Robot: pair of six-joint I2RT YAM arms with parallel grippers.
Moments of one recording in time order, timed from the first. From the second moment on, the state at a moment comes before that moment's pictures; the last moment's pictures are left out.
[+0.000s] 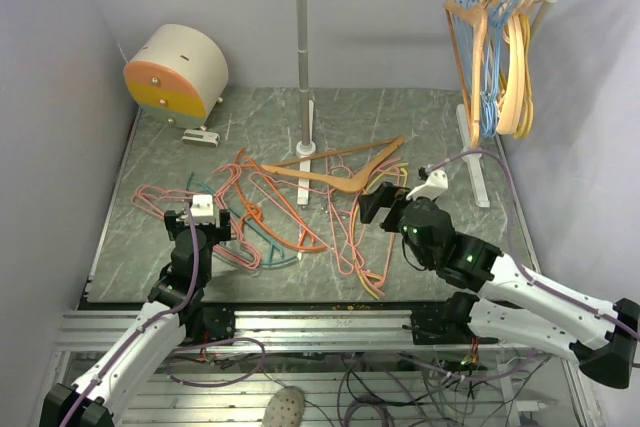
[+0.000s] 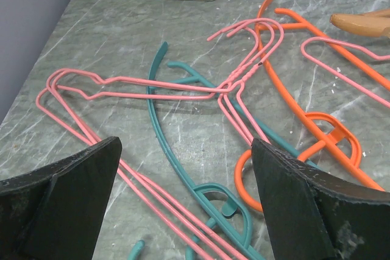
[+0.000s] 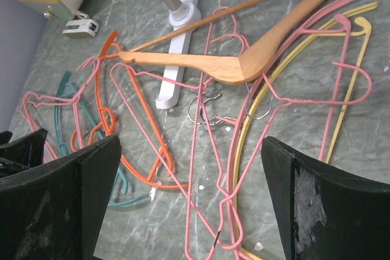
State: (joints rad) left arm -0.41 0.43 0.03 0.19 -0.56 0.03; right arm 0.98 0.78 0.64 -0.23 0.65 0.70
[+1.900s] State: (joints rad) left arm -0.35 0.81 0.93 -0.57 -0.14 0.37; right arm 0.95 1.04 0.56 0.12 0.34 0.52
